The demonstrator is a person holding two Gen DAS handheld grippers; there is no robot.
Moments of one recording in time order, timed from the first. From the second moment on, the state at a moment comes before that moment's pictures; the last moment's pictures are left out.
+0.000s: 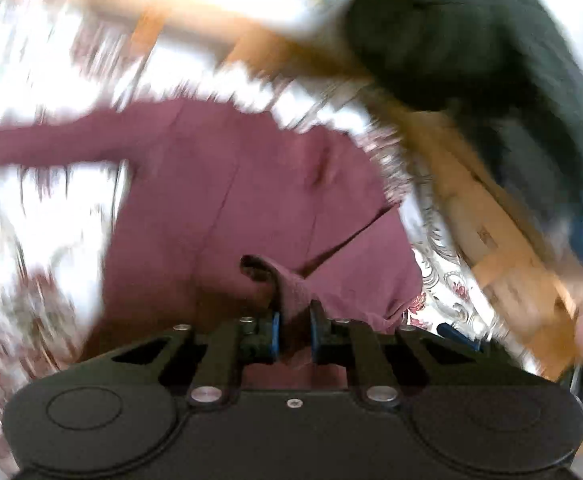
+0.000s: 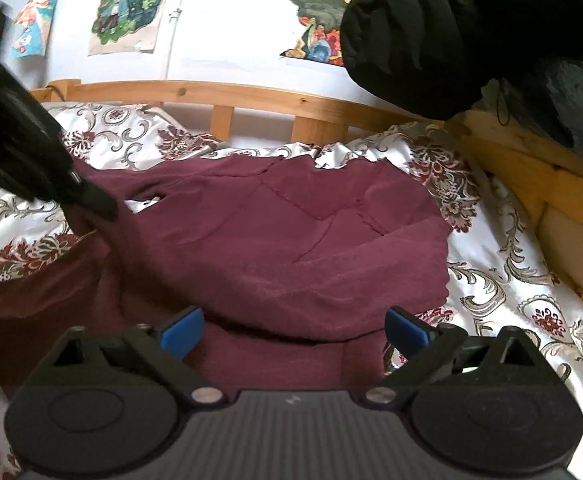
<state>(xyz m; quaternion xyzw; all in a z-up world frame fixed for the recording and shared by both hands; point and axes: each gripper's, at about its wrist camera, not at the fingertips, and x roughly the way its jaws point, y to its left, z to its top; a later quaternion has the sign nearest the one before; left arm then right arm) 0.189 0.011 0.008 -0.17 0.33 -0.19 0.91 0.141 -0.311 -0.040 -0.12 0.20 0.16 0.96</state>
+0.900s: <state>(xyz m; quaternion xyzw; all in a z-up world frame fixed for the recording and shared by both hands) 0.214 -0.007 -0.036 -0.05 0.37 -0.27 0.89 0.157 -0.334 -0.041 -0.09 0.25 0.10 0.96</state>
